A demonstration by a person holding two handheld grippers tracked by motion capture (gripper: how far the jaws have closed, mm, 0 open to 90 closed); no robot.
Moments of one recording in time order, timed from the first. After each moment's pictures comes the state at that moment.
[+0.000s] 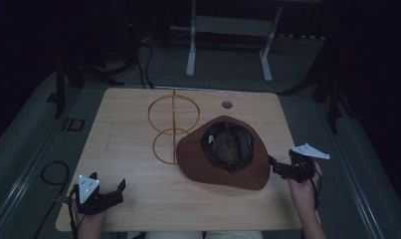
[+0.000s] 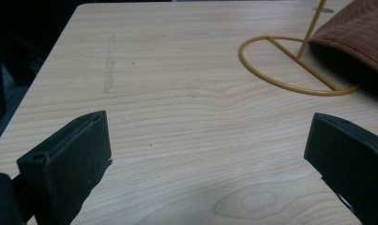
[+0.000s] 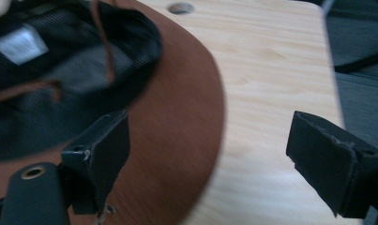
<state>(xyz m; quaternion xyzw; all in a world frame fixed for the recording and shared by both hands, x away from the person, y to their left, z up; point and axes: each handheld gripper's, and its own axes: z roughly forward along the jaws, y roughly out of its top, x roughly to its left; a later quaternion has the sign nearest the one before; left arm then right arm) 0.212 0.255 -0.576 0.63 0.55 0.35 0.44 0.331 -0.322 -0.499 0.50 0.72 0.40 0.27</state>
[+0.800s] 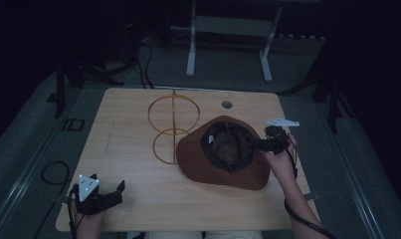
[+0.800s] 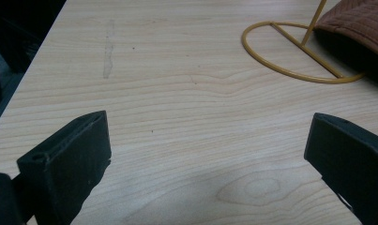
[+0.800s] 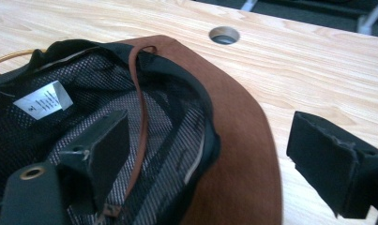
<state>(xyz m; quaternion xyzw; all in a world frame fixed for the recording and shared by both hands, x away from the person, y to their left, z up) 0.214 0.258 -0.578 0.64 0.56 0.33 0.42 0.409 -0.261 -0.482 0.46 0.76 0.39 0.24</state>
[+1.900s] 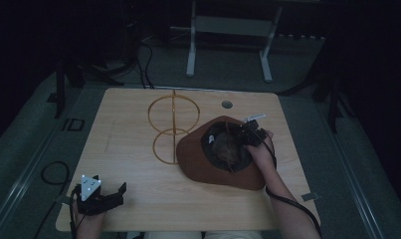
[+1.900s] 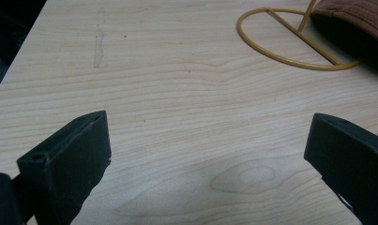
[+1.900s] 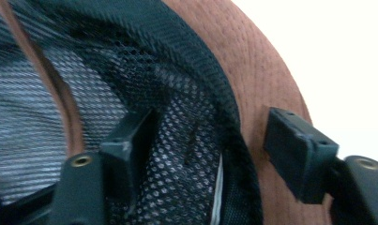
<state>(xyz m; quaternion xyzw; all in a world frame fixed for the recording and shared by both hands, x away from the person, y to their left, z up) 0.214 0.255 -0.580 0.65 0.55 0.32 0.41 0.477 -0.219 -0.543 0.48 0.81 0.25 0.23</state>
